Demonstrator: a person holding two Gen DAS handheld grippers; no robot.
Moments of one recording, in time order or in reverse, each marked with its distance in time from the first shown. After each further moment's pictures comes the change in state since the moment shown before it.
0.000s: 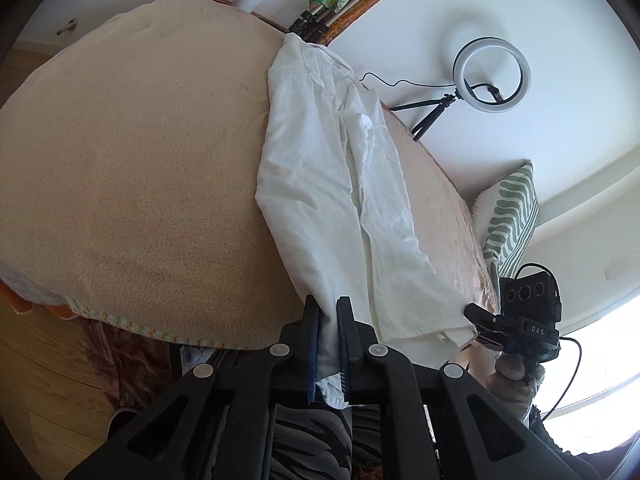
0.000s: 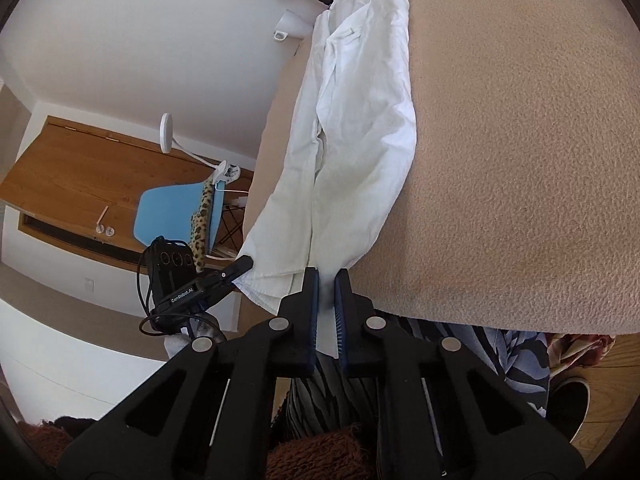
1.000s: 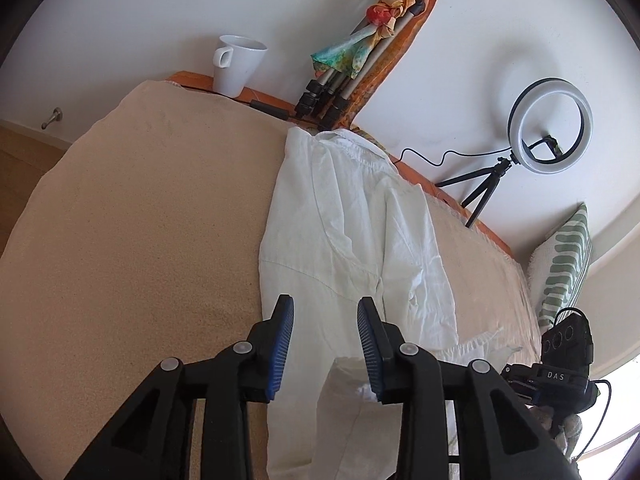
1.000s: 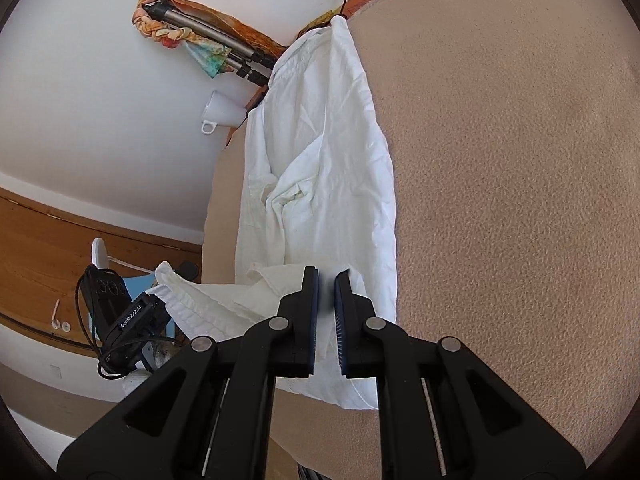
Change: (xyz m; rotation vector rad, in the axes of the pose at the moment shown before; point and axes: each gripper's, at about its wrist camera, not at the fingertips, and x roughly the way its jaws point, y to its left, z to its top) left arm 0.083 -0.008 0.201 0.049 -0.153 0.190; right arm 0.041 -0.012 0.167 0.146 -0.145 -0.223
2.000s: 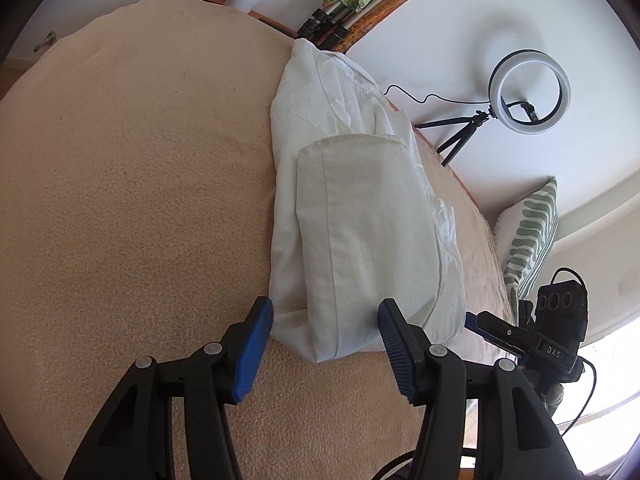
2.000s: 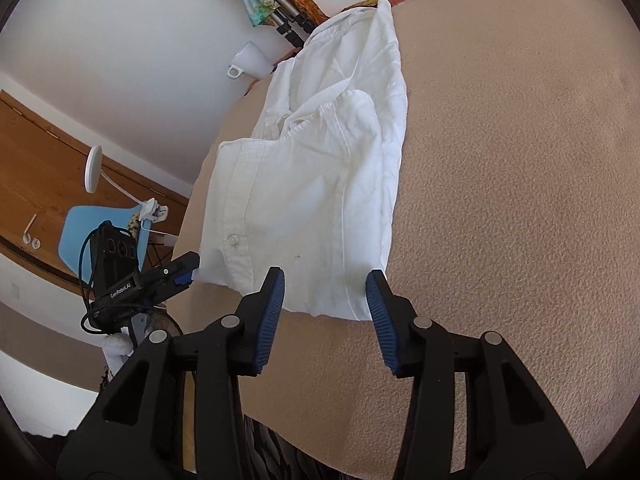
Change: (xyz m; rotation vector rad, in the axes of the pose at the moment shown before) left arm -0.015 0.031 -0.099 -0.056 0.171 -0.146; right arm -0.011 0.014 -0.064 -0.280 0.024 -0.074
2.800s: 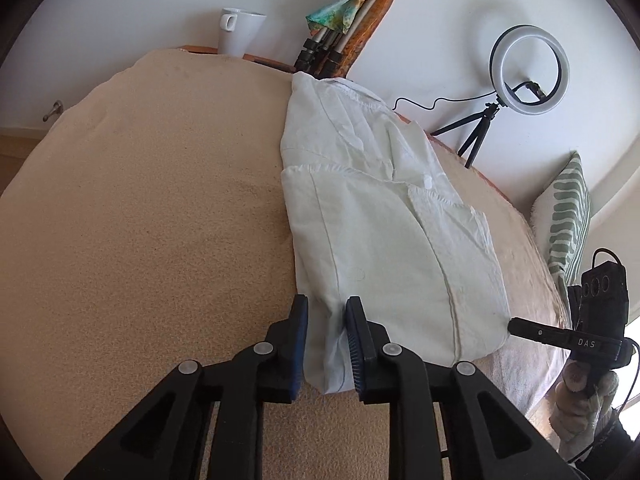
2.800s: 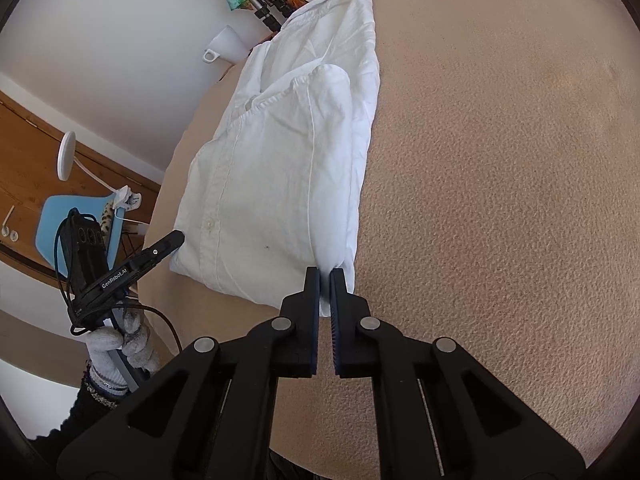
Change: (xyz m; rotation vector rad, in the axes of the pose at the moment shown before) left arm -0.003 -0.012 0.000 0.170 -0.124 0.173; right arm 0.010 -0.009 -0.003 -0.010 0.032 -0.102
